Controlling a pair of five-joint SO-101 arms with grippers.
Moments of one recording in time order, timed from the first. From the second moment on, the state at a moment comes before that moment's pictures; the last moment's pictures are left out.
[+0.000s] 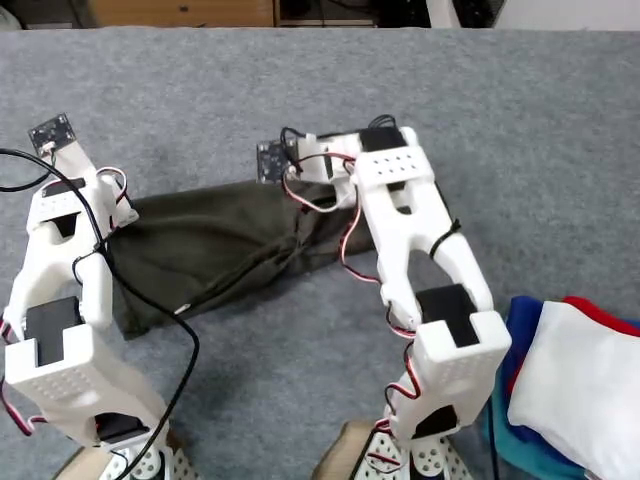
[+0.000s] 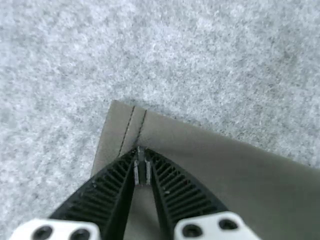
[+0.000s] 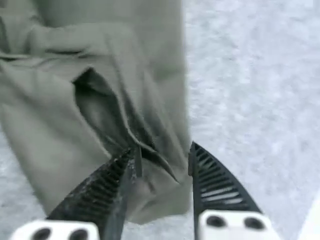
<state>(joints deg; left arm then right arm) -21.2 10.7 21.5 41.2 4.4 -16.1 16.8 -0.7 58.6 72.8</state>
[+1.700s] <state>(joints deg) -28.0 6.1 6.6 65.3 4.4 2.1 32.9 -42.9 73.7 20.5</state>
